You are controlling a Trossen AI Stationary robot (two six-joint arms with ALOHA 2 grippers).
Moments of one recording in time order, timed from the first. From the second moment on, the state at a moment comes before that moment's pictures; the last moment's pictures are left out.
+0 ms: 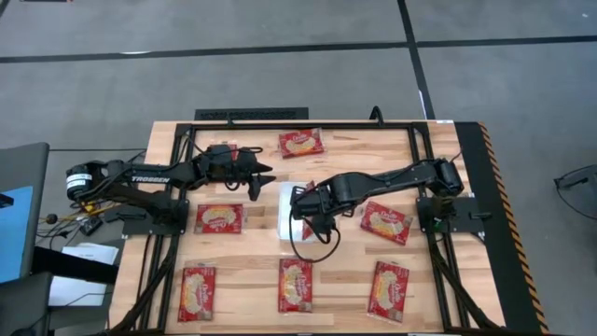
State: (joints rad) left arm 0.34 1.20 0.49 0.42 0.07 -0.26; right arm 0.15 1.94 1.81 -1.20 0.36 -1.29
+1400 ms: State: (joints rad) left arm 0.32 1.20 0.49 0.41 0.06 -0.25; right arm 0.13 2.10 1.81 -1.29 0.40 -1.18
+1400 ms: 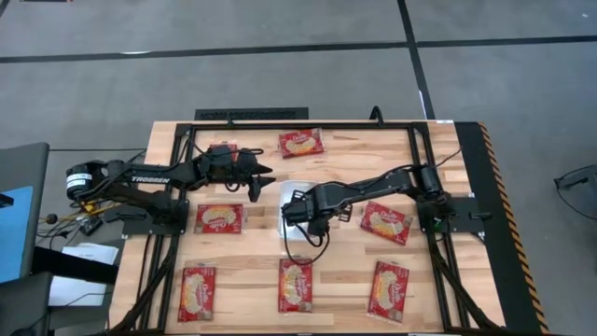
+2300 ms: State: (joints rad) left arm 0.32 1.20 0.49 0.41 0.06 -0.26; right arm 0.13 1.99 1.81 -1.34 0.39 -1.11
